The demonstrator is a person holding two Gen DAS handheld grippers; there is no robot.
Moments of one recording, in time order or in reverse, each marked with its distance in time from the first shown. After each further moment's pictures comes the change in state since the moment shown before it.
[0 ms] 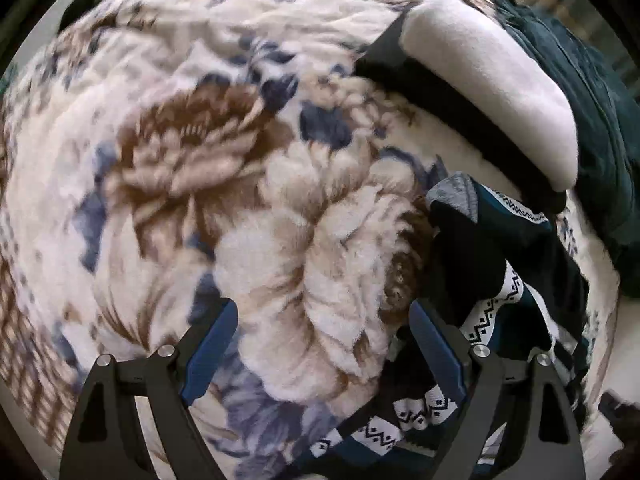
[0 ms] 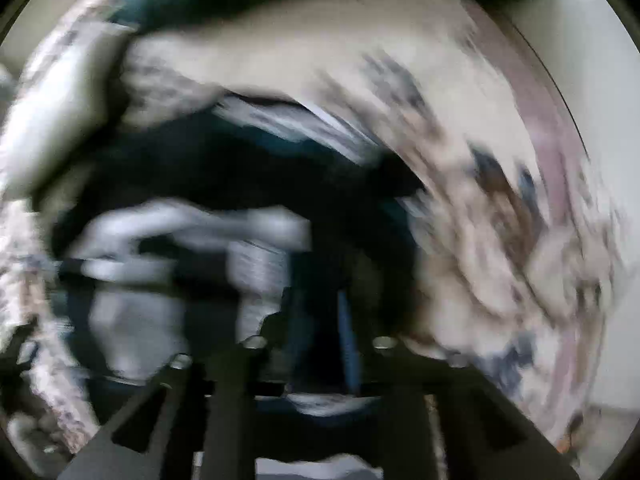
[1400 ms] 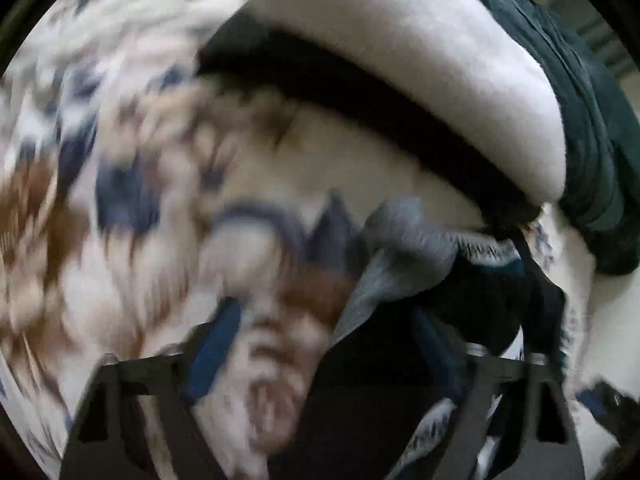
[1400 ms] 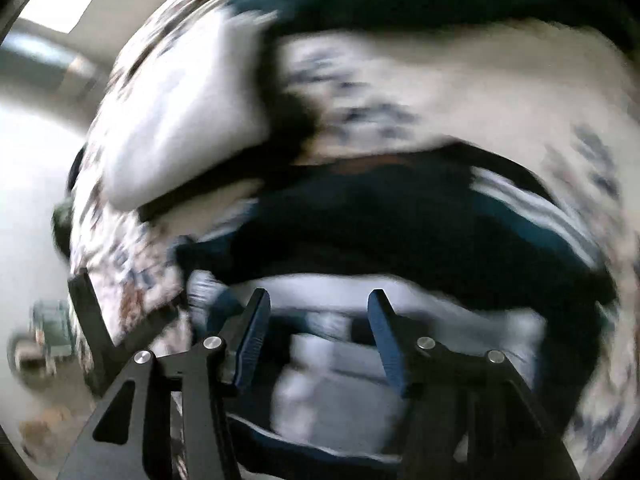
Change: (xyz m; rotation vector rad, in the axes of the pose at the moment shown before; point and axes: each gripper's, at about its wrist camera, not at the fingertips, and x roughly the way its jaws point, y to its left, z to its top) left arm 0.055 -0.049 0.069 0.199 0.031 -0.153; right arm 0.039 0.037 0.050 0.087 0.021 0.207
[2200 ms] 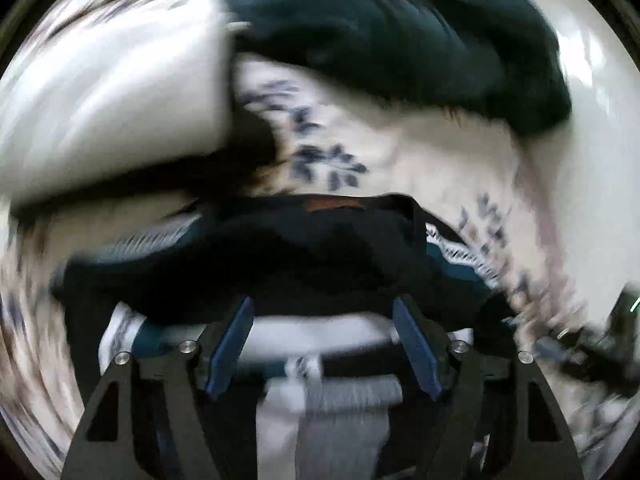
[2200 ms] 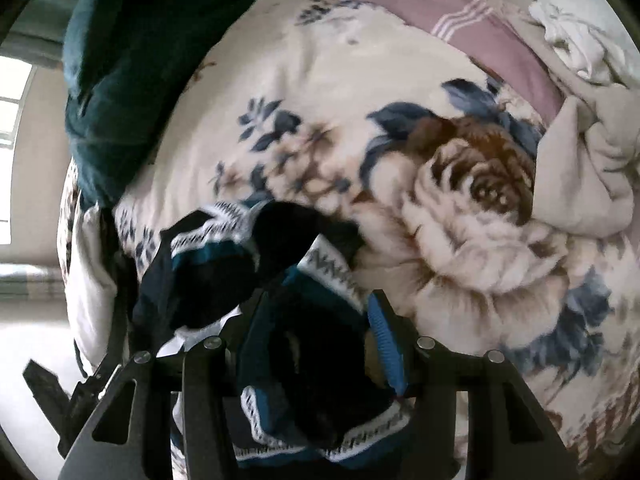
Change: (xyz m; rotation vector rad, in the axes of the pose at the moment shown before) left arm -0.062 -0.158 -0.067 0.535 0.083 -0.089; right arm -0.046 -0.236 -0.047 0.540 -0.146 0.038
